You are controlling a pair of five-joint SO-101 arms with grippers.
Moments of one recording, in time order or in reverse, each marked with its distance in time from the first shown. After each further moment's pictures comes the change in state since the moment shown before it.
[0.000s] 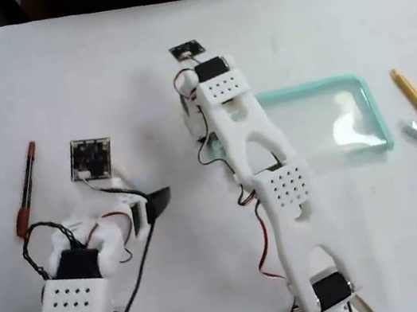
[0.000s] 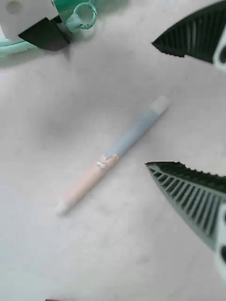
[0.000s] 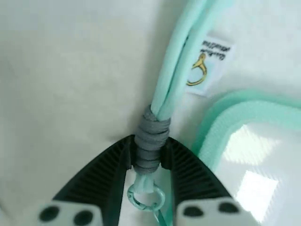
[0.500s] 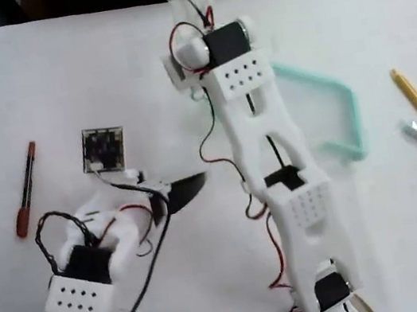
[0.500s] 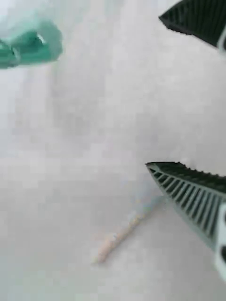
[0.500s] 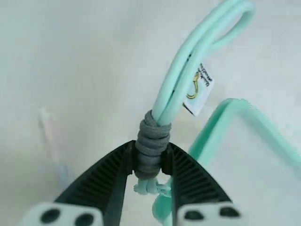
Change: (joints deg) left arm 11.9 -0.4 -7.3 0.0 10.5; right arm -2.6 -23.9 -14.3 6.3 -1.0
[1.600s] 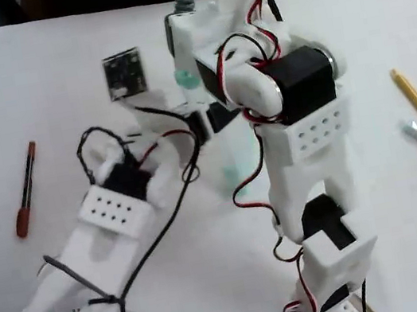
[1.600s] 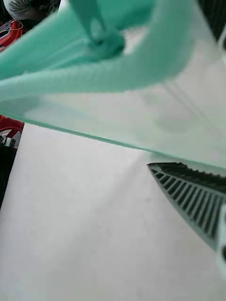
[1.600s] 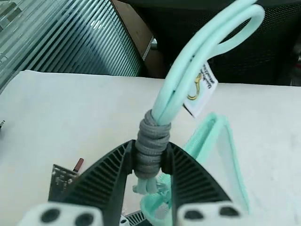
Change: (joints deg) left arm 9.4 37.5 -31.8 -13.8 18.9; right arm -1.3 -22.4 -0.7 0.0 -14.6
